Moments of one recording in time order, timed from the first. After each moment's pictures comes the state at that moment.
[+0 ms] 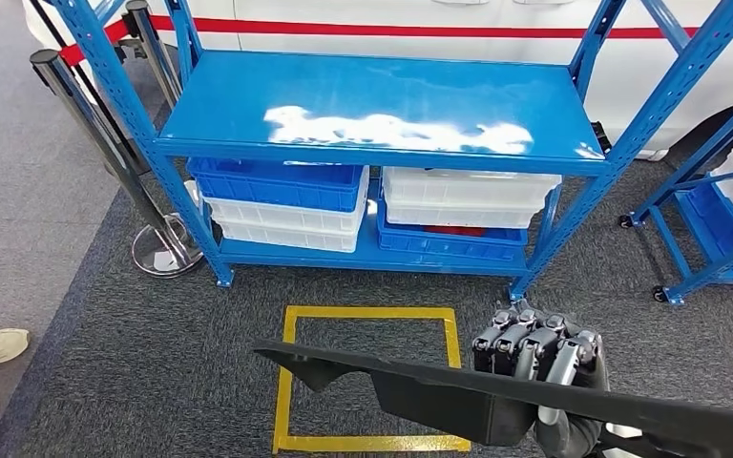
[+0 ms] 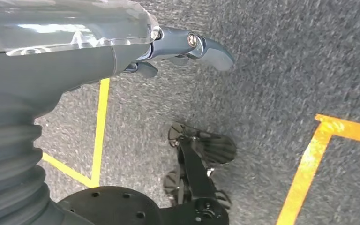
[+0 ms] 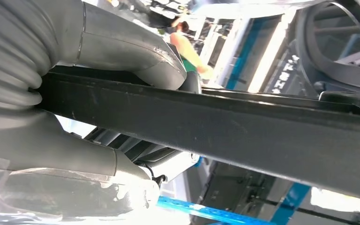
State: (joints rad) left arm -0.01 -0.01 0.32 -0.19 0.01 0.12 -0.20; right arm -0.05 -0.13 0.29 -1.96 -0.26 0.61 -0.69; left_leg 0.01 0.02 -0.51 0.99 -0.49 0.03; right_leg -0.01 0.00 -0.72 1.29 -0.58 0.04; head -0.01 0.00
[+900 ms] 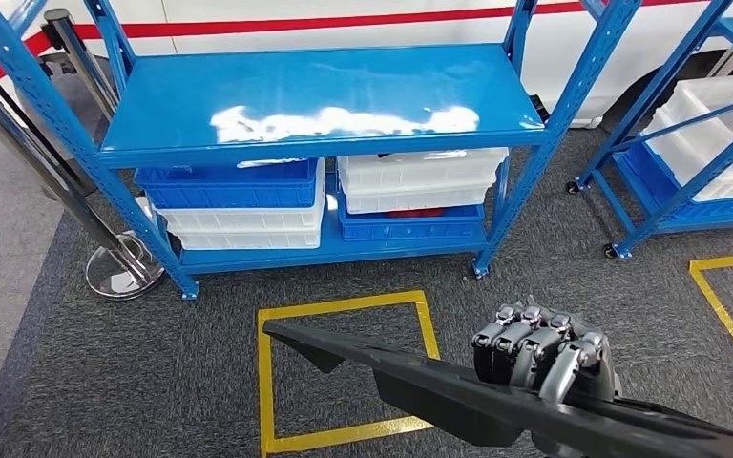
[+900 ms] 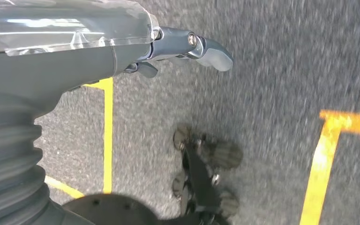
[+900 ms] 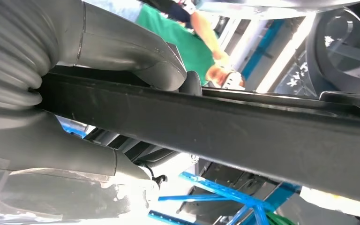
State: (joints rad) left arm -0.02 0.00 0.35 -0.19 0.00 0.19 -0.17; right arm -0.09 -0.13 0.29 -1.99 -0.19 0.57 -0.69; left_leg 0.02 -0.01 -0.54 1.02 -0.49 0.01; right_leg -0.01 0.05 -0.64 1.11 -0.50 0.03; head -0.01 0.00
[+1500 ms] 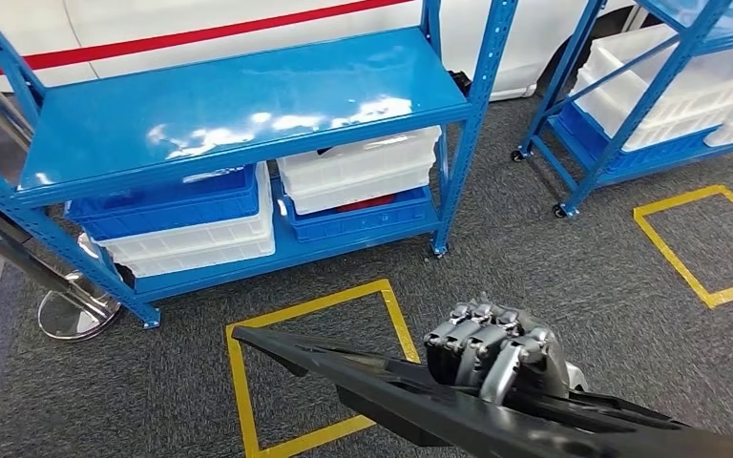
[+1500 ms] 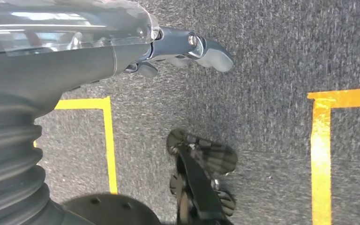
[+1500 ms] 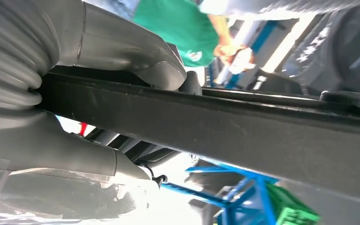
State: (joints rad) left arm -0.02 0.00 0.37 -0.19 -0.02 0.22 -0.16; right arm -0.14 -0.08 0.40 -1.95 -0.14 0.52 -0.65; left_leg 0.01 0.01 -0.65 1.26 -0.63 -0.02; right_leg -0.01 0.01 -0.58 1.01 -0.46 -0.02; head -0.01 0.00
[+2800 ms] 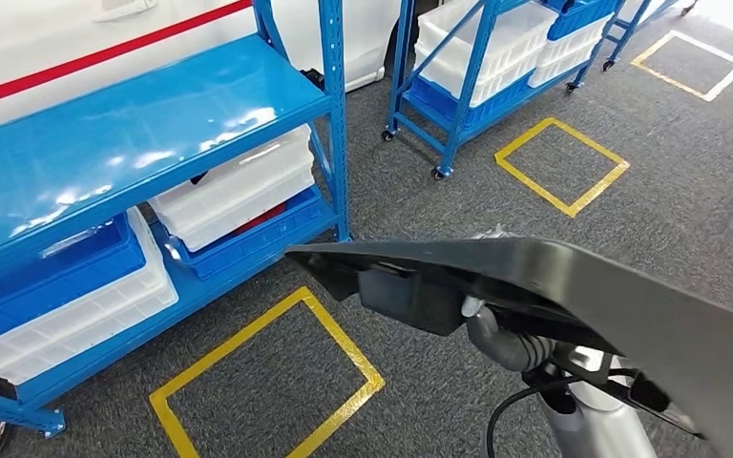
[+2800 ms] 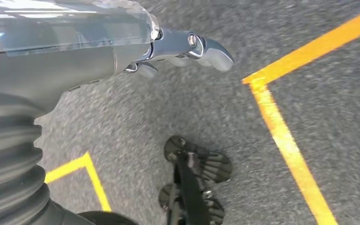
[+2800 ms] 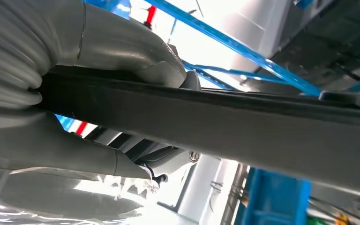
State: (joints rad) left arm -0.01 0.02 0.41 -0.19 -0.06 0.20 -0.21; right arm -0.30 -0.11 0.35 -1.82 -0.10 0.41 -0.66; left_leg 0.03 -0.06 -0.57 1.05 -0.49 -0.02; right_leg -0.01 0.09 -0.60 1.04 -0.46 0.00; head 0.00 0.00
